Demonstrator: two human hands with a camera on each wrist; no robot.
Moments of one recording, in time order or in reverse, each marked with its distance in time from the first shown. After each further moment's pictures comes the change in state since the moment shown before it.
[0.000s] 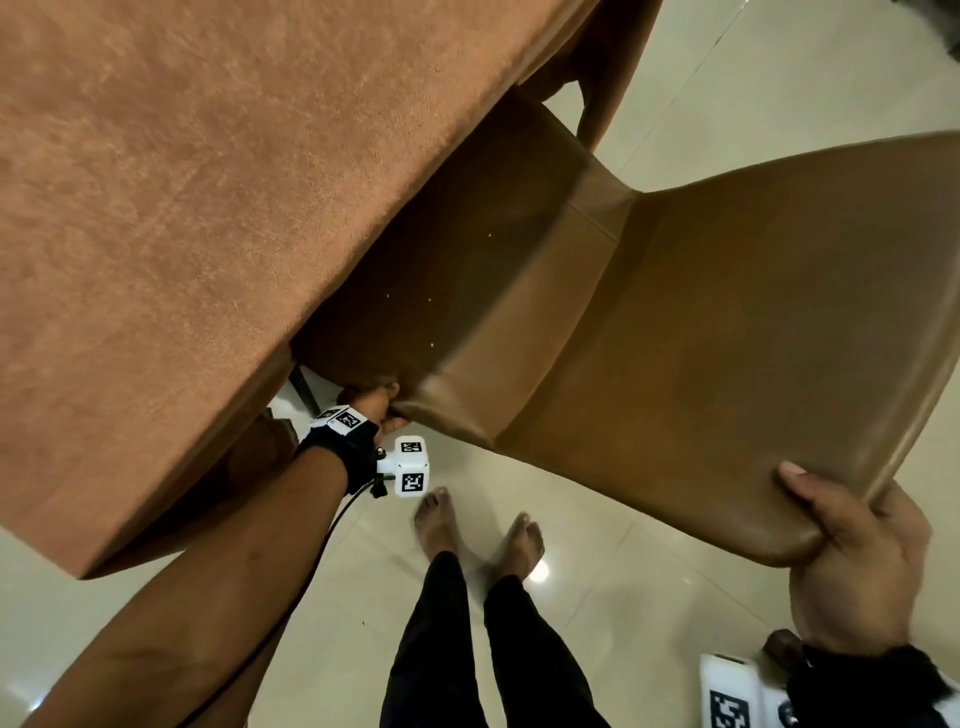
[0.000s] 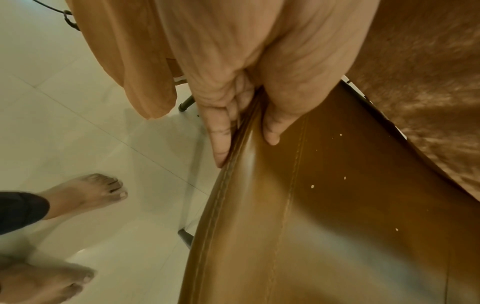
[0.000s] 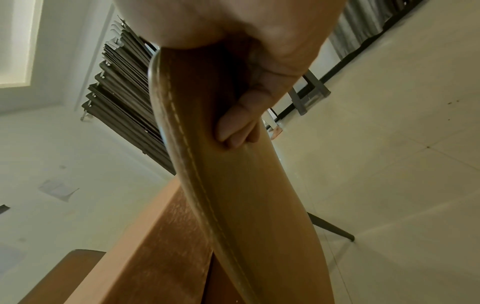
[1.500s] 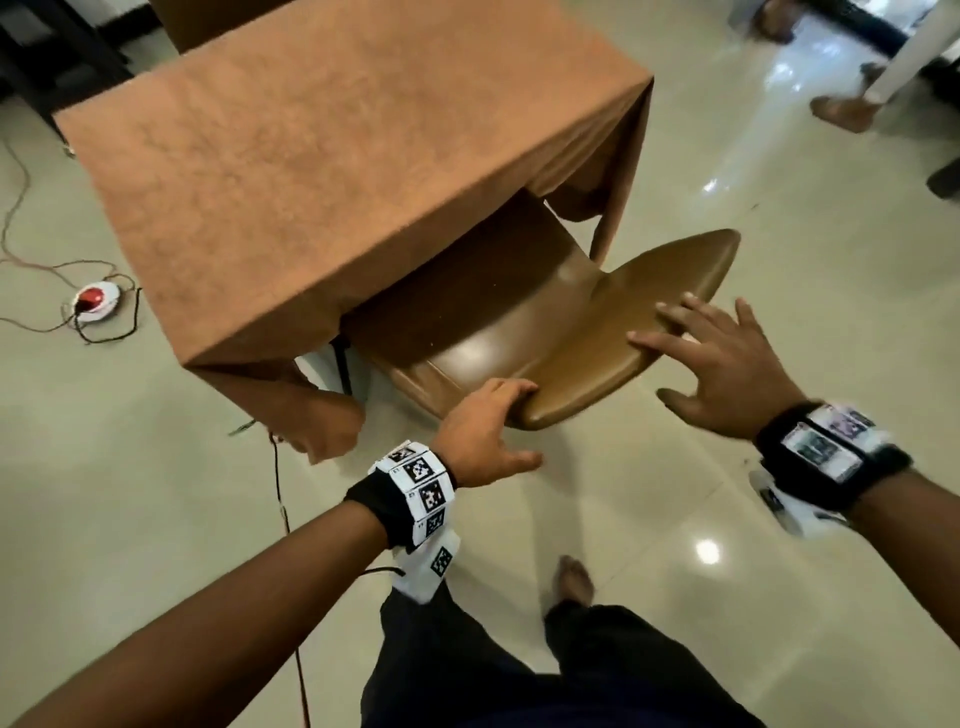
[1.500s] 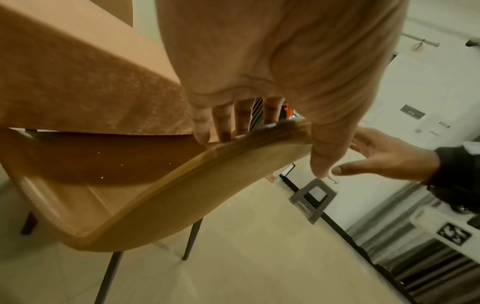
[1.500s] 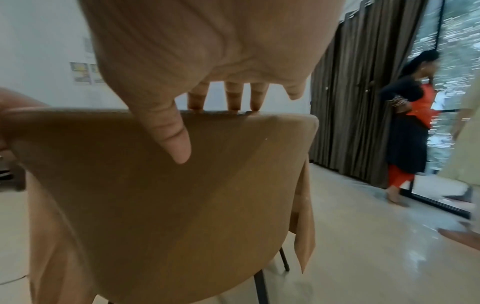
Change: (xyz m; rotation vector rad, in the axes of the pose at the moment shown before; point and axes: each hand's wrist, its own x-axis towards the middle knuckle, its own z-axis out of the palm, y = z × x) left_hand -0.350 -0.109 0.126 1.089 -0.138 1.106; right_hand 0.179 -0.091 -0.089 -1.288 -0.942 -1.267
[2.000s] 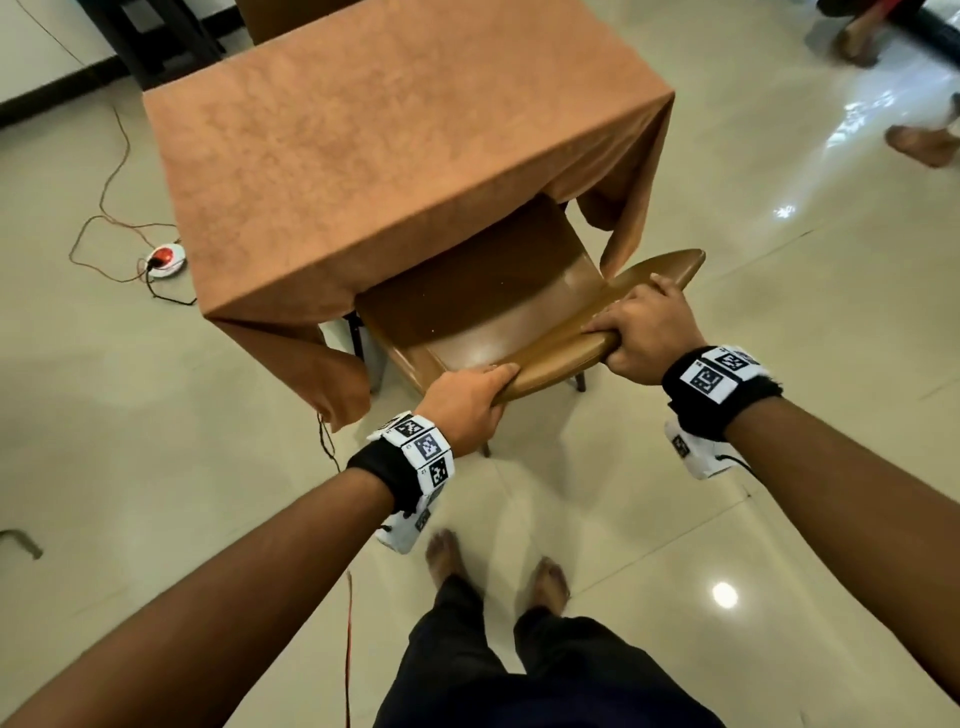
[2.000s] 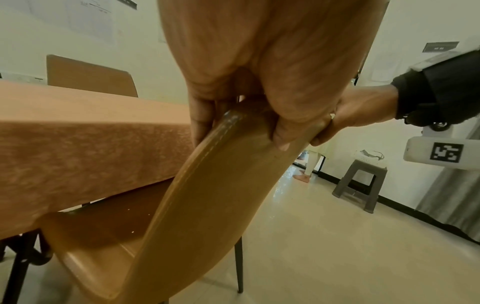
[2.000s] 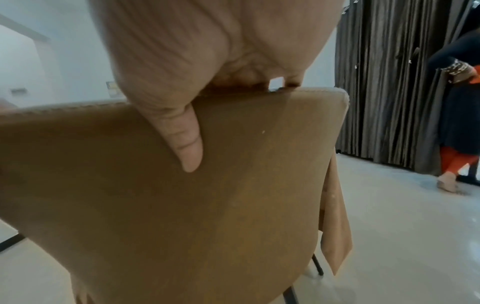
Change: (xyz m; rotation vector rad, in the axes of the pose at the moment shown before) left_hand 0.012 0.068 0.013 0.380 0.119 -0.118; right_hand 0.063 0.026 0.000 -0.009 -0.041 -0.100
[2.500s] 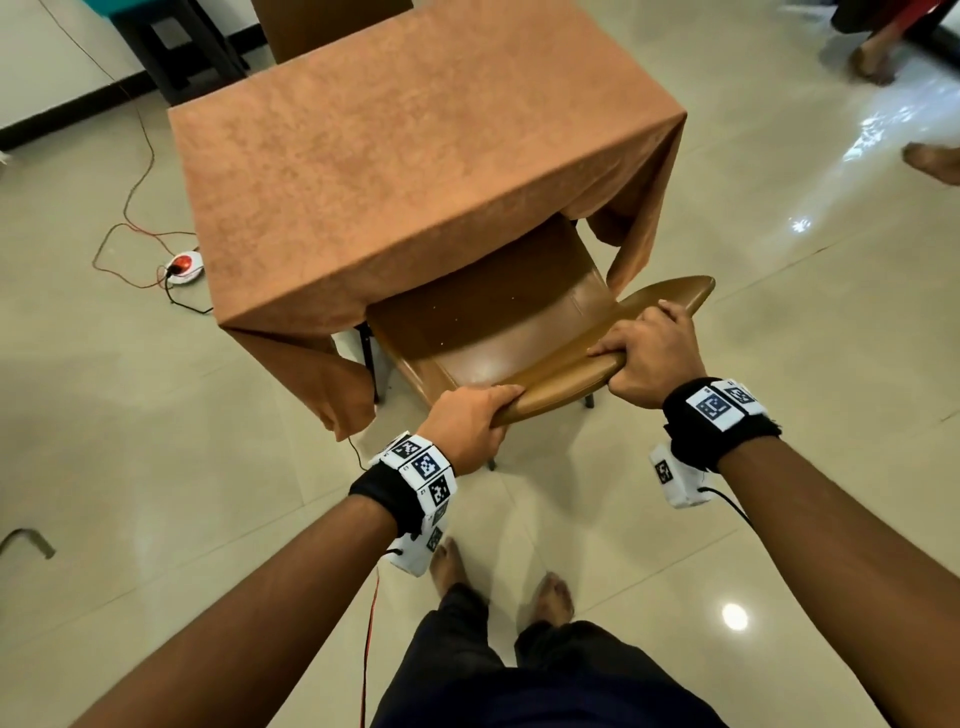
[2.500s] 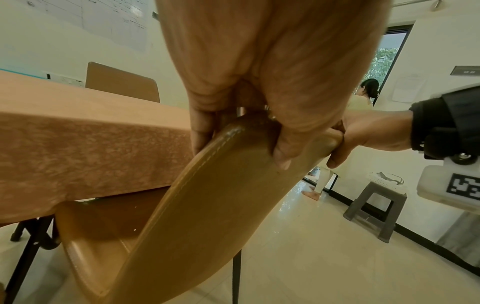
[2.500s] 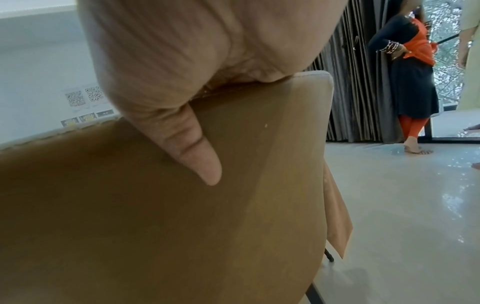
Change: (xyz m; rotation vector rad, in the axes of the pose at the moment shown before) left_hand -0.001 -0.008 0.009 -0.074 0.004 -0.059; right_hand -0.004 -0.009 0.001 0.121 0.020 0.113
